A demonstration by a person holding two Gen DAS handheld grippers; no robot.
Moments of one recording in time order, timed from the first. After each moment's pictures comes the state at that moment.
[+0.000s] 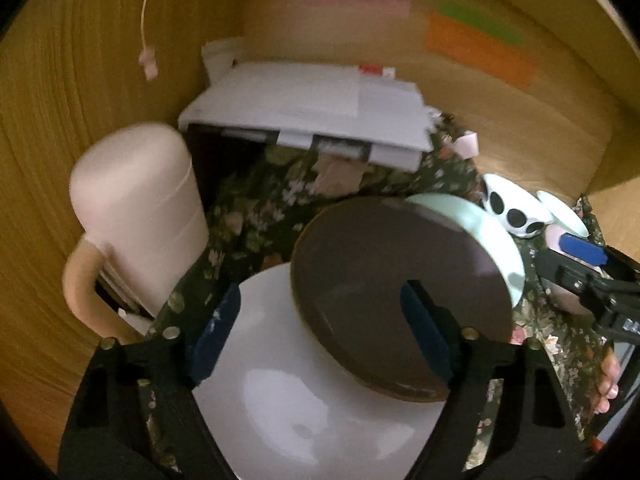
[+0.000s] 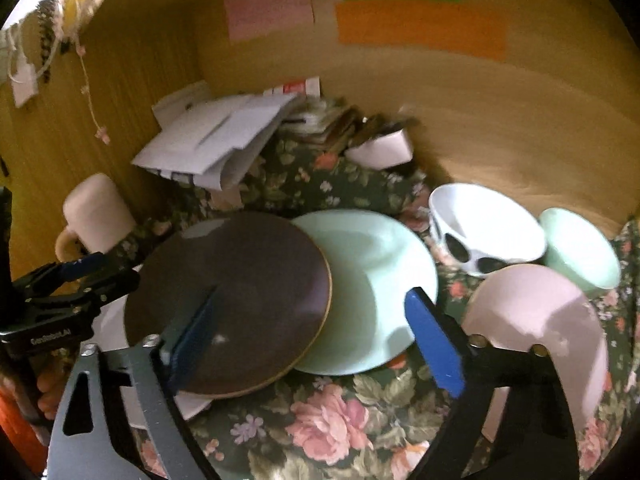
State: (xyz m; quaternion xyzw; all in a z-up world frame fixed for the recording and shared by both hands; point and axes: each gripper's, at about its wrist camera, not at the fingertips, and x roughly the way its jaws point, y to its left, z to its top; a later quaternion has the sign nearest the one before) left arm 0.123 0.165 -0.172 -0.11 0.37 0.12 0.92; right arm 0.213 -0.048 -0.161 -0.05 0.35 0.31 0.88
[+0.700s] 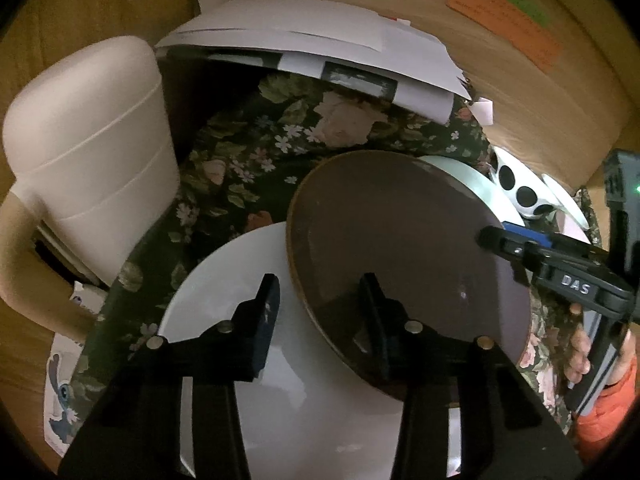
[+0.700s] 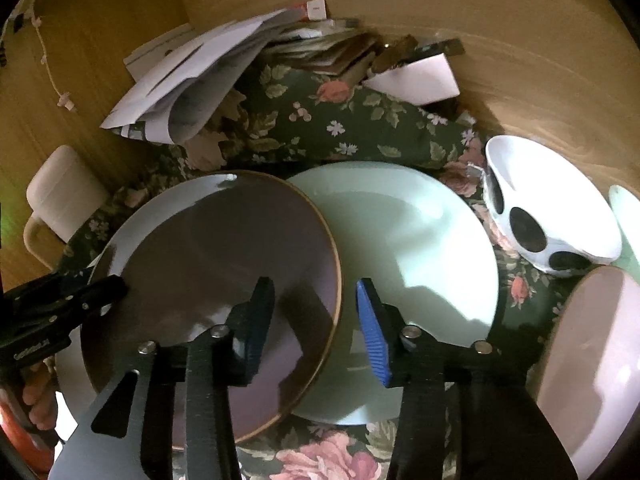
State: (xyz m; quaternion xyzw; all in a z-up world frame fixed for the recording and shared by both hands) left arm 0.146 0.177 -0.201 -0.15 0.43 0.08 0.89; right arm 0.264 -0.018 -0.206 -0.06 0.43 0.34 0.83
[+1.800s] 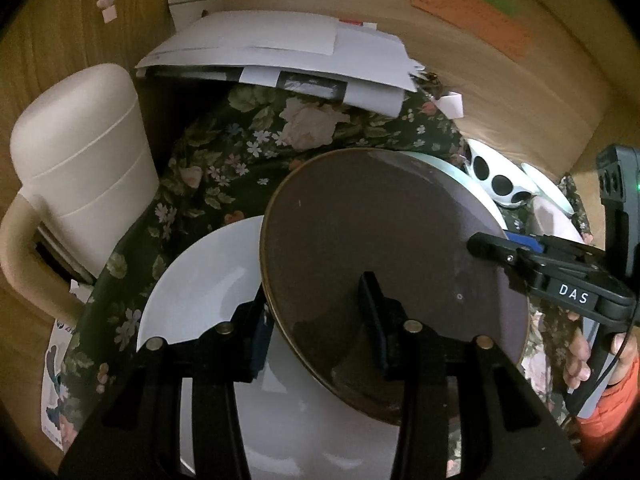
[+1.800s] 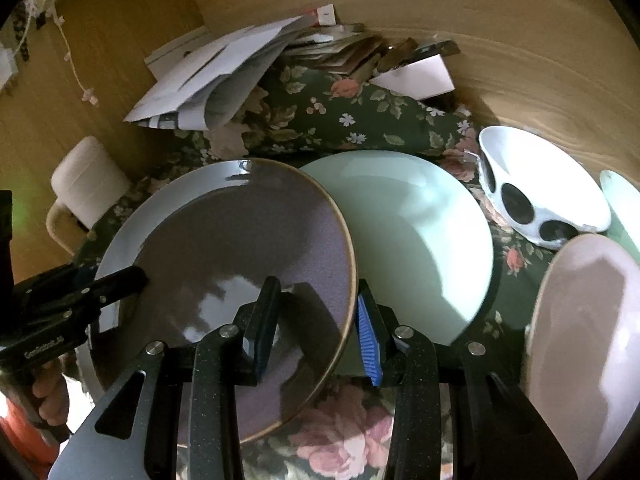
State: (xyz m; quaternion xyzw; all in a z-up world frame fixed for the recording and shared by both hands) left arm 0.135 0.152 -0.192 -0.14 0.41 0.07 0.90; right arm 0.236 -0.035 -0.197 -0.04 0.42 0.35 0.84
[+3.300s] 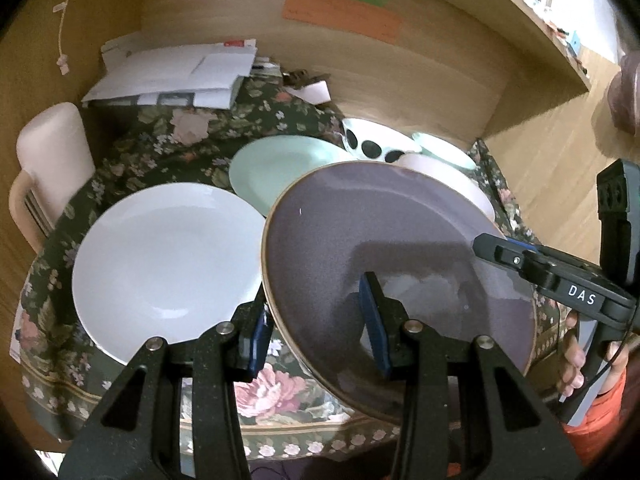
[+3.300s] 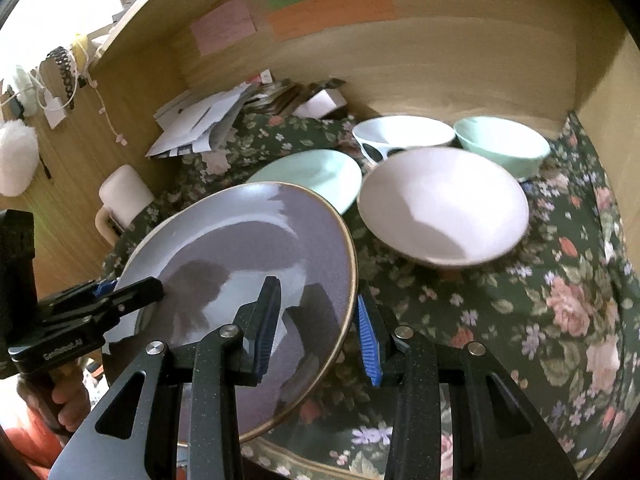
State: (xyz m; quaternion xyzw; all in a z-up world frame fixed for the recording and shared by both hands) left arm 0.067 0.040 -0.153 -0.12 0.39 -0.03 0.91; right arm 0.134 -0.171 -0.172 0.04 0.38 0.29 0.88
